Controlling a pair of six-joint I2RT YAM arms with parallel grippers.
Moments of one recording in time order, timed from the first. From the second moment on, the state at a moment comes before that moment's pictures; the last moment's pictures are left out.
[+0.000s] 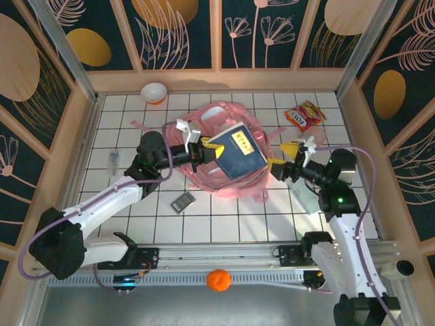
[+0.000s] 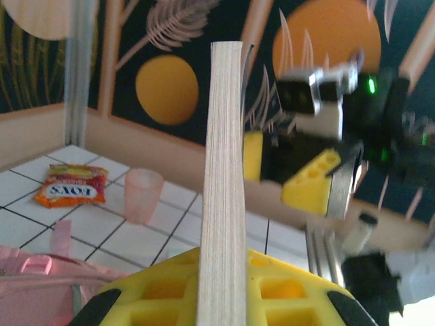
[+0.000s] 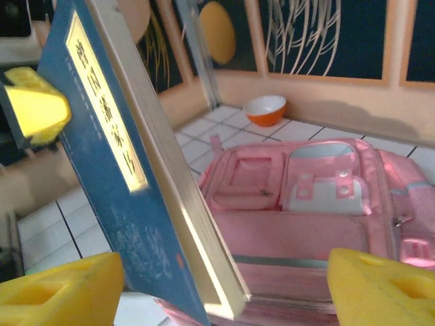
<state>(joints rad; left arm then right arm) -0.61 1.24 0.79 0.56 0.70 -0.38 0.02 0.66 0.57 -0.04 -0.91 0.15</state>
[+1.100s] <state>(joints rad) -0.62 1.36 0.95 0.52 0.47 -1.24 0.30 0.85 0.61 0.33 -0.72 1.26</state>
